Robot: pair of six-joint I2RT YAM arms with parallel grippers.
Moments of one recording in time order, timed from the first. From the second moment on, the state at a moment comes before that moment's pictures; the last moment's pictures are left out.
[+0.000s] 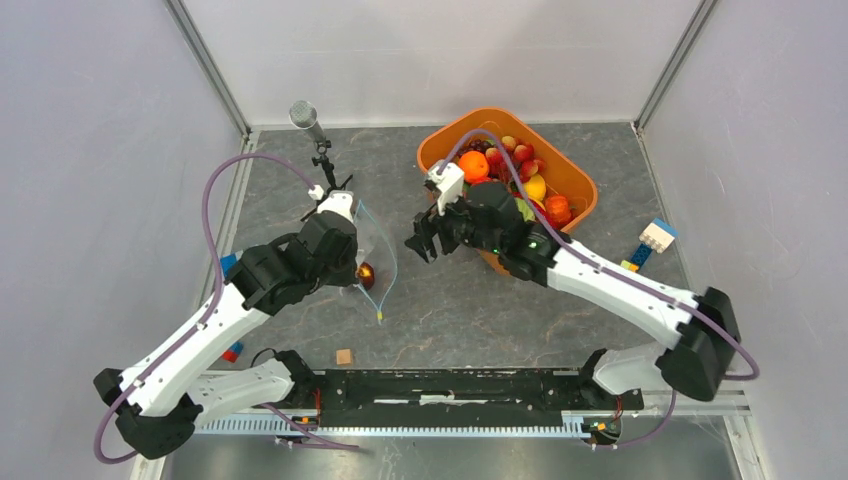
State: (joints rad) left arm -0.79 0.96 1.16 -1.06 -0.37 -0.55; right arm 0.88 1.40 1.13 -0.13 -0.10 0.13
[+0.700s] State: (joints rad) left arm -0.79 0.98 1.10 -0.95 -0.28 -0.55; right arm 0.61 1.18 0.97 -0.49 0.31 0.18
